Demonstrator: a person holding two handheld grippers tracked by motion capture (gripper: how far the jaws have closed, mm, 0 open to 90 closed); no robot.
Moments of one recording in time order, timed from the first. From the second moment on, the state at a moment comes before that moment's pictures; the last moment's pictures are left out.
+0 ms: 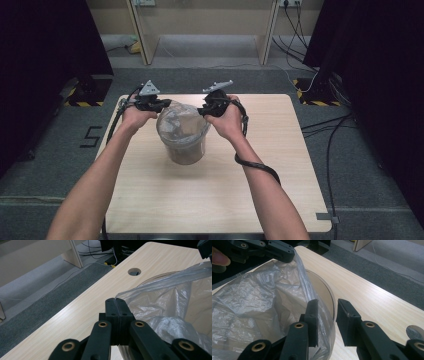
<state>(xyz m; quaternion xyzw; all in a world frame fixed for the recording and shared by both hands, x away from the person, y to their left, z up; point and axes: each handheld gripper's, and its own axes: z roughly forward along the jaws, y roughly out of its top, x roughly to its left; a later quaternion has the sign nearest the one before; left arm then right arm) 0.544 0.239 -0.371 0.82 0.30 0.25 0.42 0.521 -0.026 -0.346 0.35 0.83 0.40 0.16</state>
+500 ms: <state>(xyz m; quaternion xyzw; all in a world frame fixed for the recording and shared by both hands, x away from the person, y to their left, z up) 0.549 0.229 -0.373 0.82 0.29 0.25 0.42 0.520 -0.026 -0.344 0.35 0.84 0.40 0.15</state>
